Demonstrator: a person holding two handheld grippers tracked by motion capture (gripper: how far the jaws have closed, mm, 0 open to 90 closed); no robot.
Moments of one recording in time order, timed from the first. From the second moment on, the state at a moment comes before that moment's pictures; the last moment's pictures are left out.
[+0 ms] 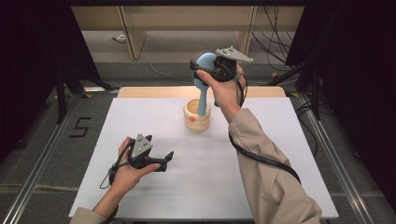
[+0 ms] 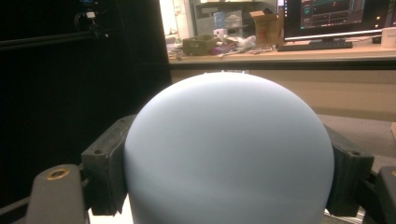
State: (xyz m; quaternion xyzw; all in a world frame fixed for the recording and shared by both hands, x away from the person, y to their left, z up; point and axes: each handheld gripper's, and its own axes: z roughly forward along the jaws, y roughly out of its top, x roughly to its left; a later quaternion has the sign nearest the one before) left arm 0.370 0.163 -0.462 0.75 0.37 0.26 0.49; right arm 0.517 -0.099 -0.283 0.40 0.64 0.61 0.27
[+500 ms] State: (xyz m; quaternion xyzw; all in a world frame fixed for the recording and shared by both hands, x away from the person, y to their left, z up) left arm 0.371 0.164 -0.462 0.75 0.37 0.26 0.49; right arm 0.519 -0.095 -0.282 0.39 0.63 0.61 0.27
